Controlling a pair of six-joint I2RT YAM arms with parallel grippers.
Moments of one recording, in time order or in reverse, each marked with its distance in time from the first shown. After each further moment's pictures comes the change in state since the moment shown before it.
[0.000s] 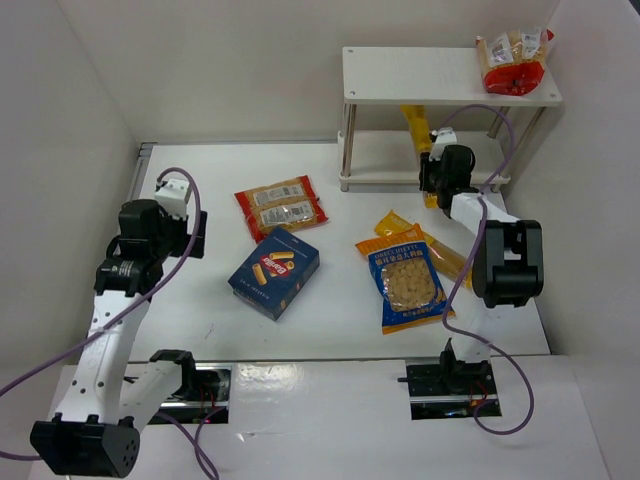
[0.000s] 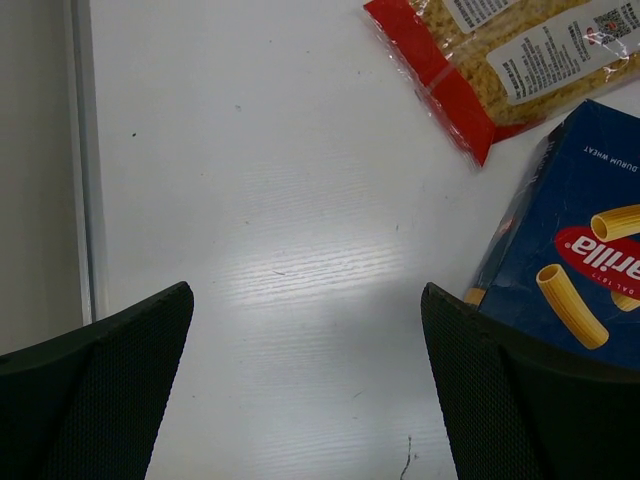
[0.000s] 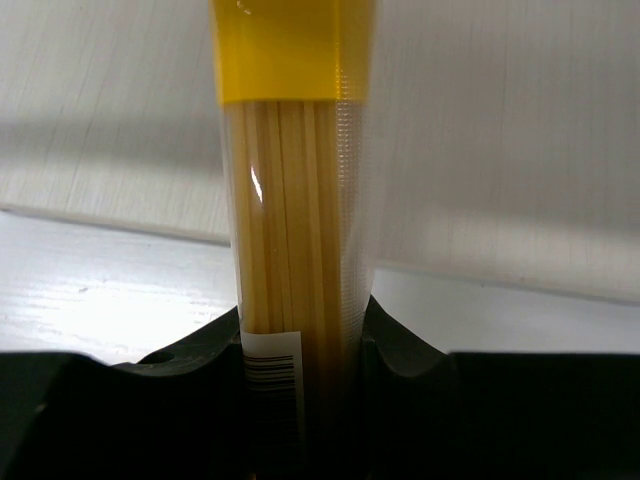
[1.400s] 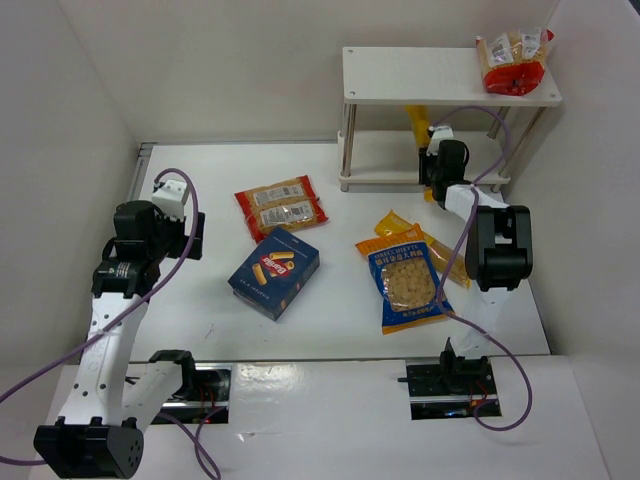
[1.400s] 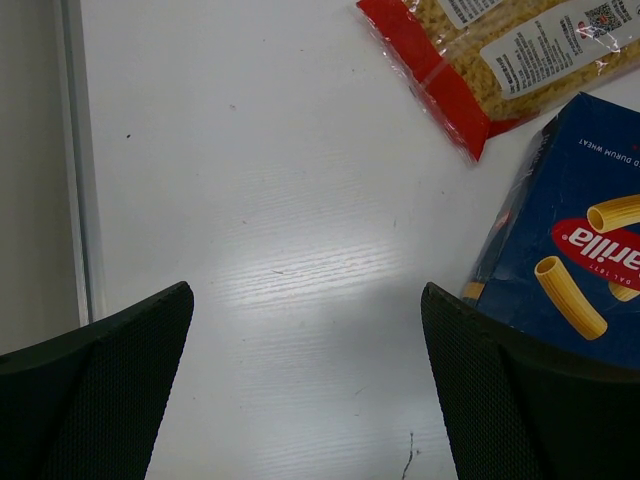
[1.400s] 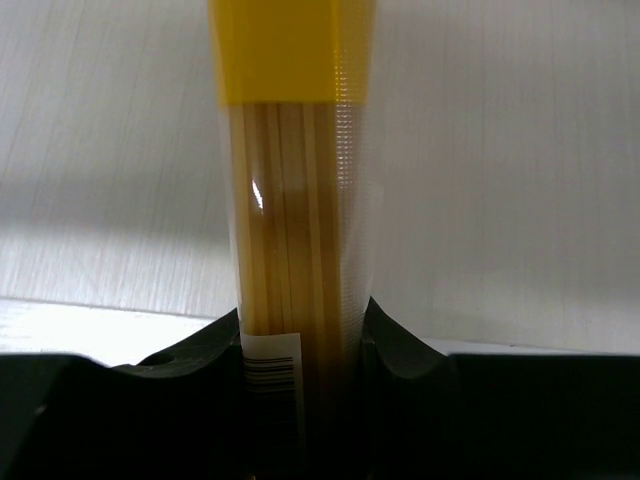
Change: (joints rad) left arm 0.043 -0.019 -0.004 -0.007 0.064 0.023; right arm 0.000 0.158 0.132 0.026 0.059 -0.011
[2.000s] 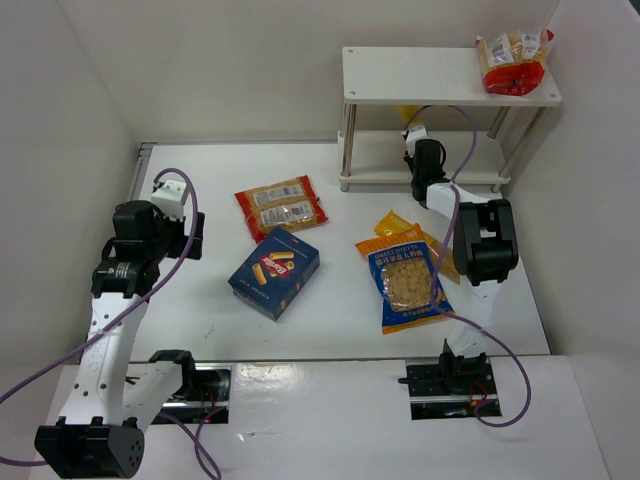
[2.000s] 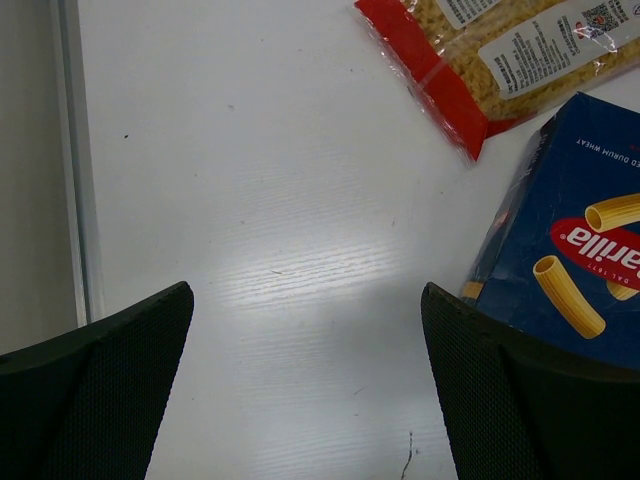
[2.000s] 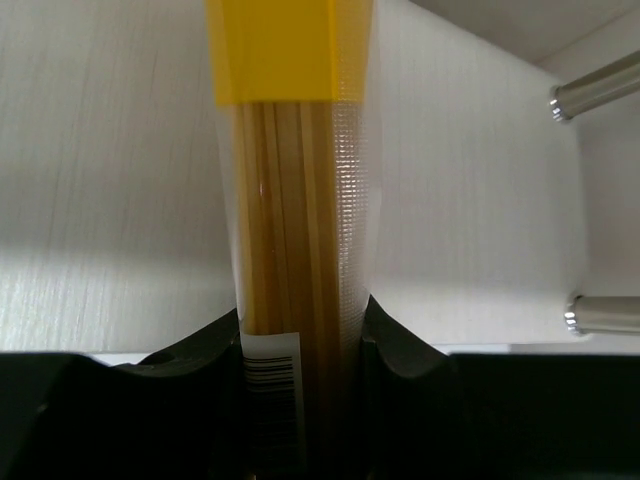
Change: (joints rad) left arm 0.008 0.000 0.000 0.000 0.011 0.002; right arm 0.098 0.067 0.055 0.031 0.346 -0.292
